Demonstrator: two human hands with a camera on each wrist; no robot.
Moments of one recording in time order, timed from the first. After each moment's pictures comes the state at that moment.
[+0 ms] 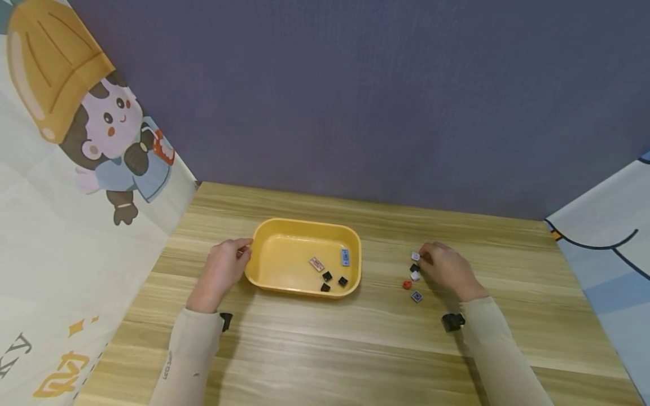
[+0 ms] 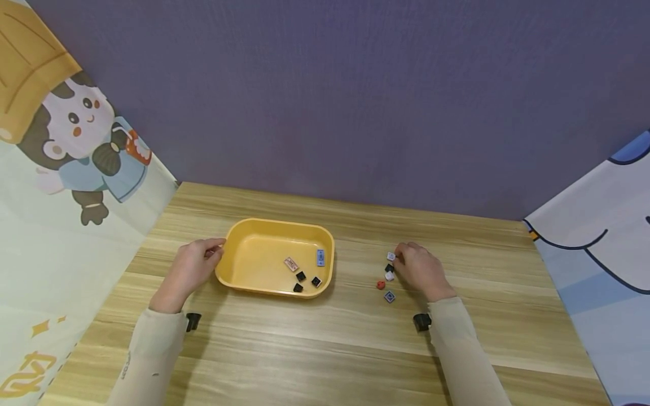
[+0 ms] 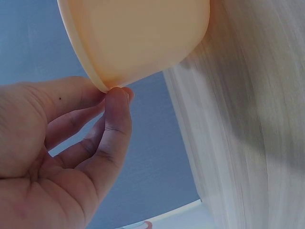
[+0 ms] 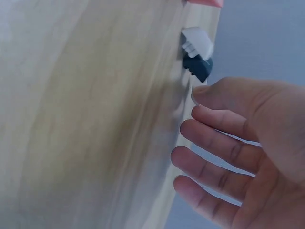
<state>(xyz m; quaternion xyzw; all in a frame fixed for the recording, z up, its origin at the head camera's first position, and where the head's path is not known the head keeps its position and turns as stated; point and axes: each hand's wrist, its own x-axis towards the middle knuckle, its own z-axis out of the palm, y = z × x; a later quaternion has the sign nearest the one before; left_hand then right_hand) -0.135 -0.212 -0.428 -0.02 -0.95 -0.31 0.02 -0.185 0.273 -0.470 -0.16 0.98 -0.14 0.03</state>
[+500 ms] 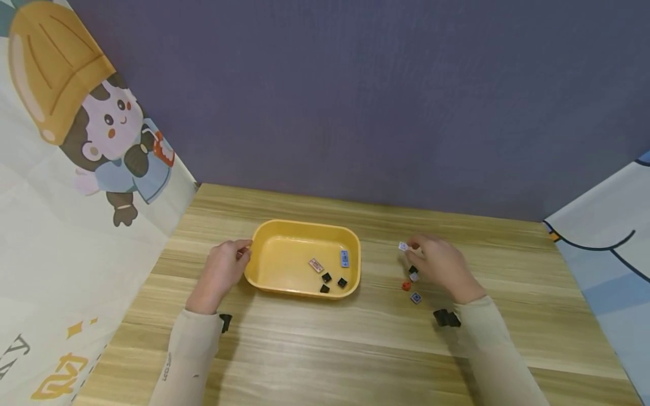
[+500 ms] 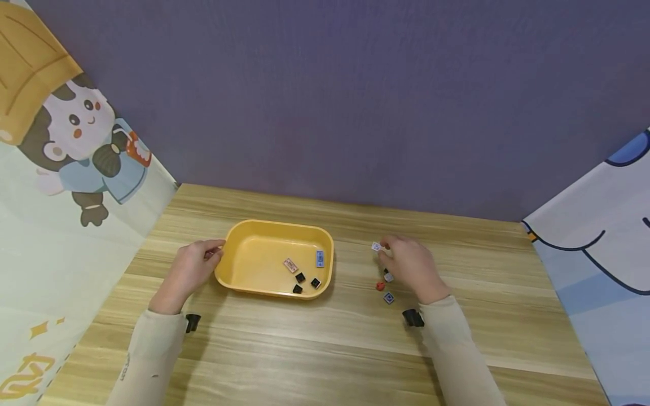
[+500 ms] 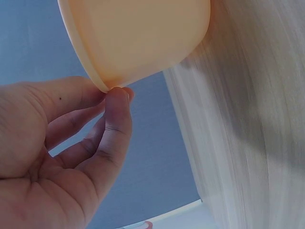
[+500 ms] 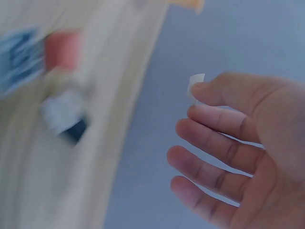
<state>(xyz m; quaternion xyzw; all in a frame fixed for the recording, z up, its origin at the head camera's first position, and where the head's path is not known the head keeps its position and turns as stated) -0.135 -0.212 -0.426 -0.03 -0.95 -0.31 0.02 -0.174 0.237 -0.425 -0.20 0.97 -0.15 -0.03</state>
